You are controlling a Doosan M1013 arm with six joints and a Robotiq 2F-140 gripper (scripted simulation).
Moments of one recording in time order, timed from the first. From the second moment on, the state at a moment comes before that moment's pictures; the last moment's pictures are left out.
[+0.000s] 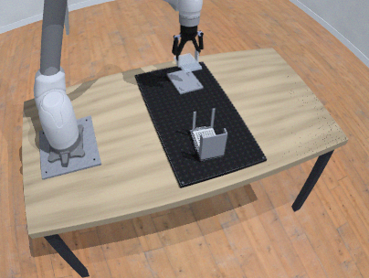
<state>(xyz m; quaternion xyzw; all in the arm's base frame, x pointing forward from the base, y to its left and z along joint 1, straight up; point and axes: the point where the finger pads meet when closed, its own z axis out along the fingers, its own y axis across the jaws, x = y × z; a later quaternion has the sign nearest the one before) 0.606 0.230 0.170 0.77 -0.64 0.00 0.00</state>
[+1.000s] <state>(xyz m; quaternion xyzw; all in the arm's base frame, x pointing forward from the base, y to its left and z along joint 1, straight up) 0.607 0.273 0.170 0.77 -0.64 0.00 0.00</state>
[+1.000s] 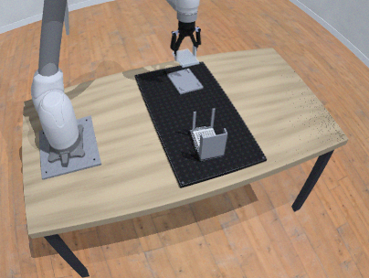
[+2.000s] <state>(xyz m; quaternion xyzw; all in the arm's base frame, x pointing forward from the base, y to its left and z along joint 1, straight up) 0.607 0.272 0.156 0.77 -0.64 0.00 0.00</state>
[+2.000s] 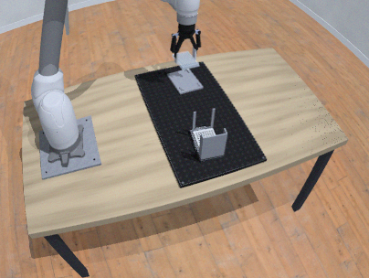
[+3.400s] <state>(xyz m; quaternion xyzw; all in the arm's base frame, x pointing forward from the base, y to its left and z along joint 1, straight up) 0.607 0.272 0.093 0.77 -0.64 0.00 0.00</state>
